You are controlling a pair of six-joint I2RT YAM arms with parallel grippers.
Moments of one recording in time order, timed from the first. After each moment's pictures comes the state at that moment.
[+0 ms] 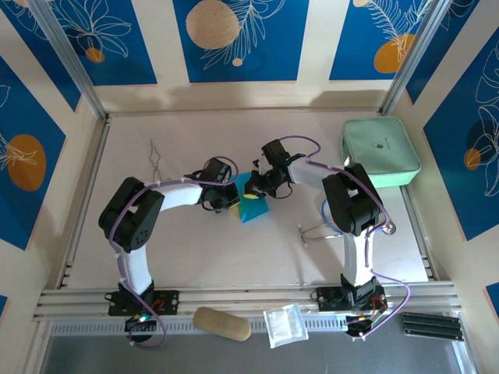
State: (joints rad) left arm -0.58 1.87 1.05 -0.22 0.28 -0.99; right arm 0.51 2.00 1.30 -0.44 -0.64 0.64
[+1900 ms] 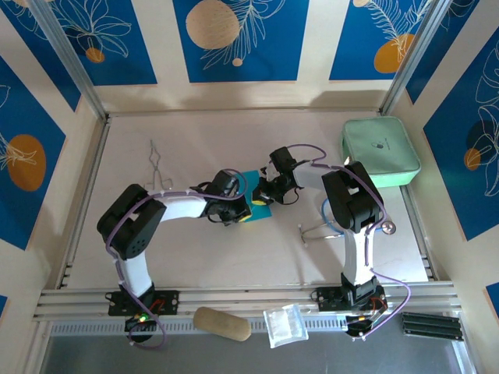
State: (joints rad) left arm -0.69 1.82 0.94 -0.11 0.38 -1.07; right arm 0.46 2.03 1.21 -0.39 -0.66 0.61
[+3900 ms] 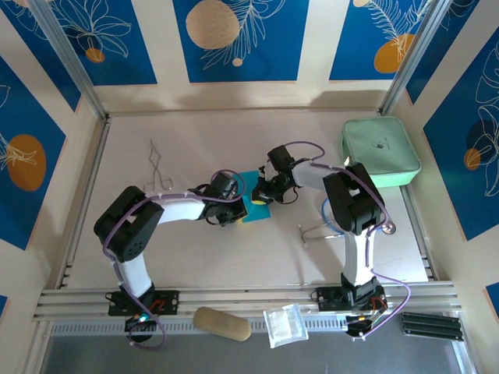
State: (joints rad) left arm -0.70 1.79 0.91 -0.12 0.29 -1.04; right arm 0.48 1.99 1.22 -0.44 -0.61 0.56
